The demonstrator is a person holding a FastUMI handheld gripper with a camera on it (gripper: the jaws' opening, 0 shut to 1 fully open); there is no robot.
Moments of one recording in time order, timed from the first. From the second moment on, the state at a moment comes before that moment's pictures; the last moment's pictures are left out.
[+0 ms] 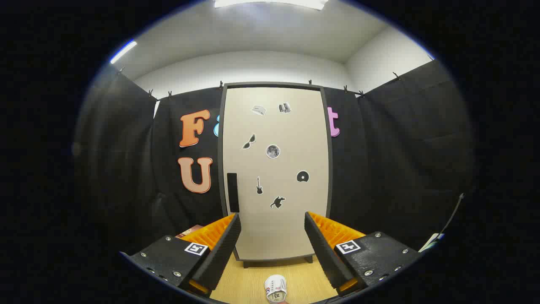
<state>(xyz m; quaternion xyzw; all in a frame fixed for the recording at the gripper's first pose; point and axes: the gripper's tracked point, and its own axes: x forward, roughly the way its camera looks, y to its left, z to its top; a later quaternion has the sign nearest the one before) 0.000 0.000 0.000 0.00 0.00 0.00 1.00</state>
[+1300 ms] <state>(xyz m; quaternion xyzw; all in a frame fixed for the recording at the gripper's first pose) 0.029 0.026 -0.006 0.01 0.01 0.01 1.00</state>
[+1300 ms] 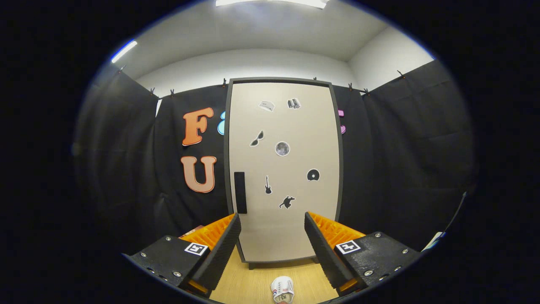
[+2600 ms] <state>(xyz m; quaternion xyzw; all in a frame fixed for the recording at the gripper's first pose) 0.224 0.131 -0.044 0.00 0.04 0.06 1.00</state>
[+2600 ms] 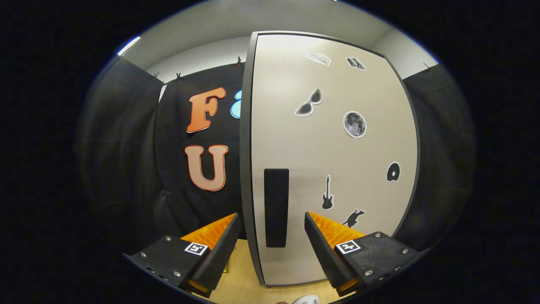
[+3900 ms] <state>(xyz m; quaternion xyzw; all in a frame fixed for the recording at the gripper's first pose) 0.227 0.126 -0.051 0.01 0.05 0.07 1.00</state>
